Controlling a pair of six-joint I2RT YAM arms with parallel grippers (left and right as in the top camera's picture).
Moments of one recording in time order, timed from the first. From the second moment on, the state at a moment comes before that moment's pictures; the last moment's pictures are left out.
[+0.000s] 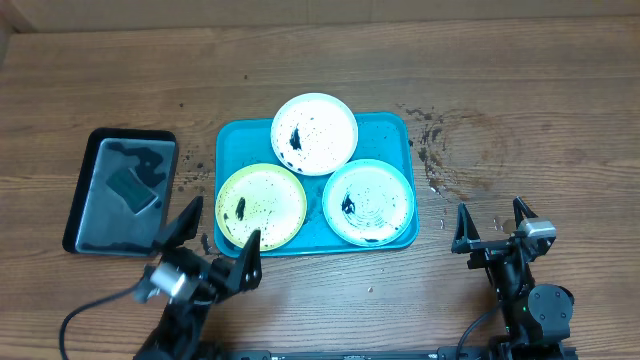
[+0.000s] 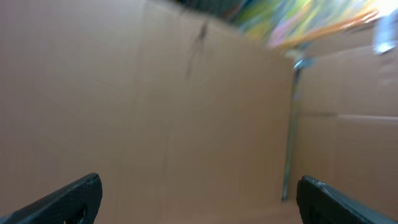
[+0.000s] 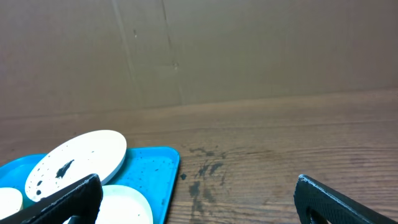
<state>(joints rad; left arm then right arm) 0.03 0.01 0.03 0.58 0.47 -0.42 0.08 0.01 0.02 -0.04 -0.06 0.15</state>
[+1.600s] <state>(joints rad) 0.55 1.73 1.36 -0.91 0.11 -0.32 0.08 0.01 0.02 -0.04 -0.06 0.15</state>
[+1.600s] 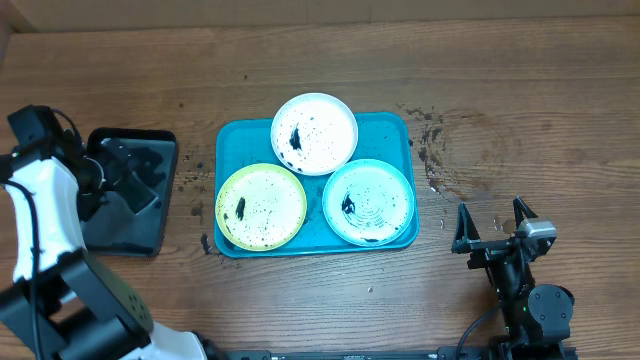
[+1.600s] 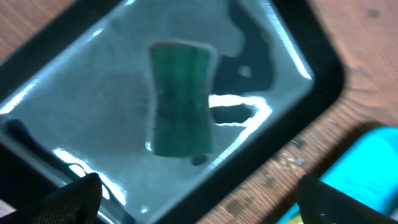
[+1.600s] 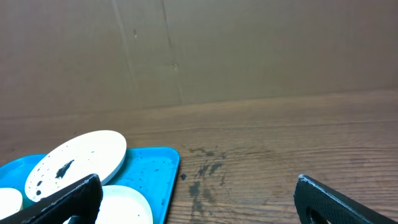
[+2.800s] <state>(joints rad) 0.51 2.03 1.38 -0.89 0.04 -0.34 0.08 0.01 0.02 -0.03 -0.06 0.15</state>
